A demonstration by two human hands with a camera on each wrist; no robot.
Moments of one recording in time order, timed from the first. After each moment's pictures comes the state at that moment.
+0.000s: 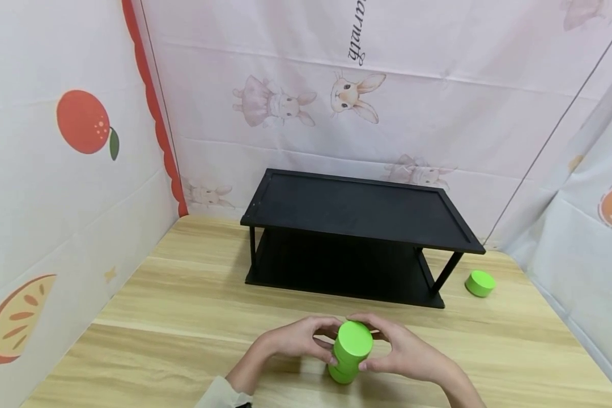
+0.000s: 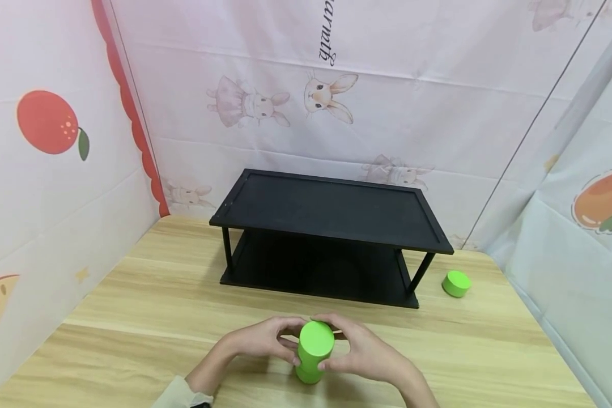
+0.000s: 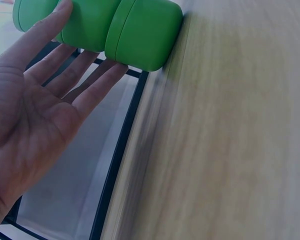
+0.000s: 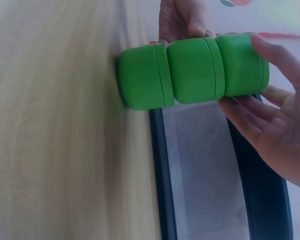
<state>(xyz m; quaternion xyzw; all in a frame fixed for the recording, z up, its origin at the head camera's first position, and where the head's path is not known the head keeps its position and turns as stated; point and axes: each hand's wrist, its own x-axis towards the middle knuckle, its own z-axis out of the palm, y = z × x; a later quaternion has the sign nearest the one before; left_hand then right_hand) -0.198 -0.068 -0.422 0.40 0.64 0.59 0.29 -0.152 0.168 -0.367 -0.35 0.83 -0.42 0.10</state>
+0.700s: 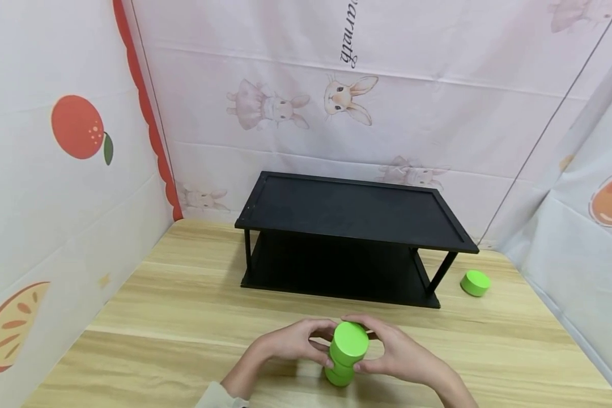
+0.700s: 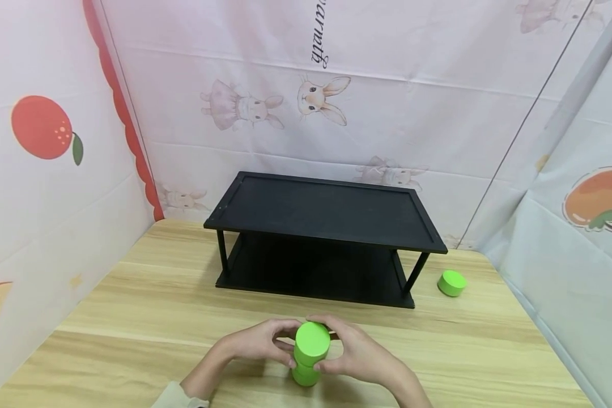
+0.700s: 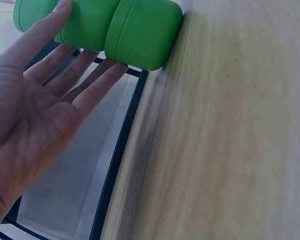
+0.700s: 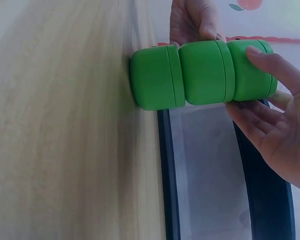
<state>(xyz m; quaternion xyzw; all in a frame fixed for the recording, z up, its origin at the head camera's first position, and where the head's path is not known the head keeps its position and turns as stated) -0.199 -0.069 -0.425 0.39 0.65 0.59 0.29 -0.151 0.166 -0.373 -0.35 0.85 -0.39 0.06</state>
